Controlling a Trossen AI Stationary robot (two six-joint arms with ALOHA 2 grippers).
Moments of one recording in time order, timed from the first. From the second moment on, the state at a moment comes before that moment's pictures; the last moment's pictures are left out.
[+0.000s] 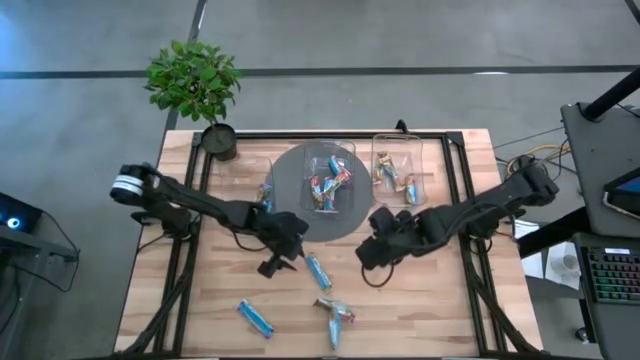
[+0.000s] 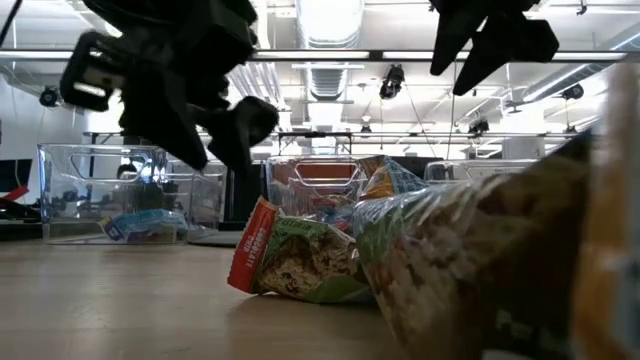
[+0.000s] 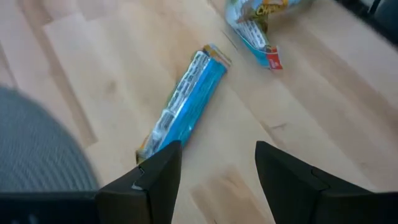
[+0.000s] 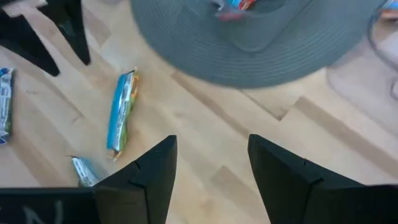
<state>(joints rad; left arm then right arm) -0.14 1.52 0.81 -0.12 0.32 0.33 0.38 1.52 1.27 -0.92 0.39 1.25</state>
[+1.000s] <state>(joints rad) -0.14 1.83 1.02 -0.21 0.21 0.41 0.43 1.63 1.32 -0.91 0.42 1.31</state>
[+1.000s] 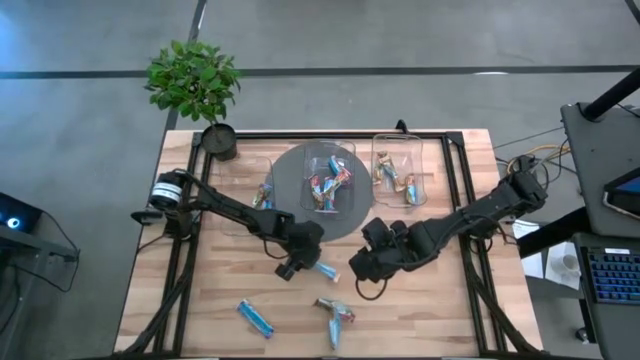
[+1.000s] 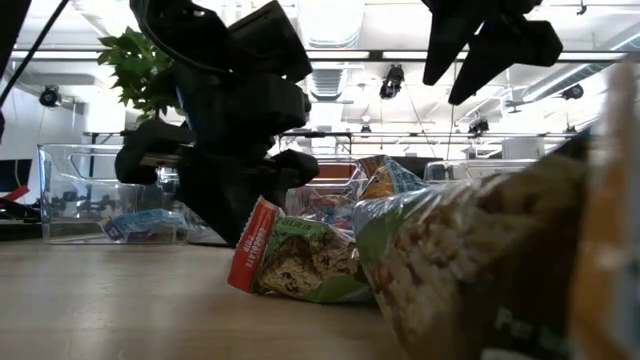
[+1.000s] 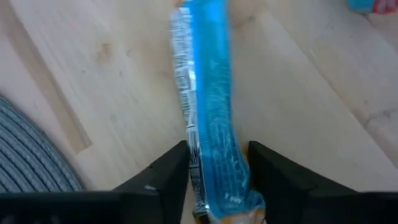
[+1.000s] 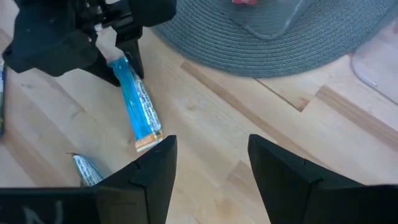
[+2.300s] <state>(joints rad) -0.13 1.68 1.11 -0.06 0.10 0.34 0.45 1.63 1.28 -0.59 0.24 1.29</state>
